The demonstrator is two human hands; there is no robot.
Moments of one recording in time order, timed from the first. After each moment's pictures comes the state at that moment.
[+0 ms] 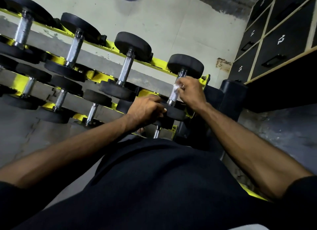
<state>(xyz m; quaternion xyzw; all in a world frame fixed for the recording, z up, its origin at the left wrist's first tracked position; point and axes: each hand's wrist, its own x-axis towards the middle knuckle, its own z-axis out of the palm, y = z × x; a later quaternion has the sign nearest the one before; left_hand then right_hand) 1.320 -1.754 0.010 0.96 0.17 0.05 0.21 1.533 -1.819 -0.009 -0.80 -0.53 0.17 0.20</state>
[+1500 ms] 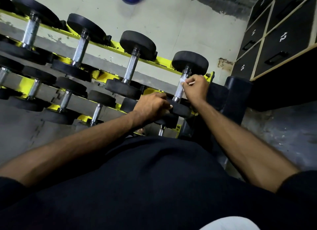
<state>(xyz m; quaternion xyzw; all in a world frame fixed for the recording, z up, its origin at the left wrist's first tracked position) 1.319 -1.756 0.011 0.96 0.18 0.07 0.19 1.511 -1.815 -0.017 -0.88 -0.28 0.17 0.35</state>
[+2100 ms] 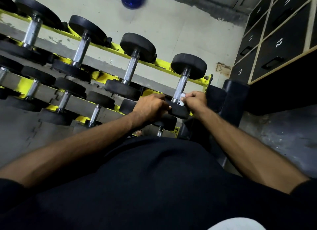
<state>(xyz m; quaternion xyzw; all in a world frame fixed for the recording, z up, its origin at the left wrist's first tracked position) 1.316 -1.763 0.018 0.95 0.20 0.07 0.21 1.506 -1.839 -0.039 -0.85 -0.08 0.36 0.37</state>
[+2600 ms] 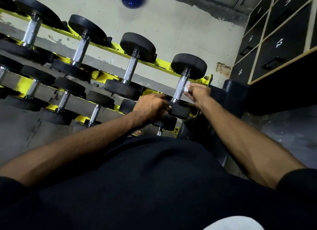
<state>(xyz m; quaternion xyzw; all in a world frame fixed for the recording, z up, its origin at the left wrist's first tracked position) 1.320 -1.761 0.017 0.95 0.21 0.05 0.21 1.531 -1.814 -0.027 -0.76 0.08 0.39 0.52</state>
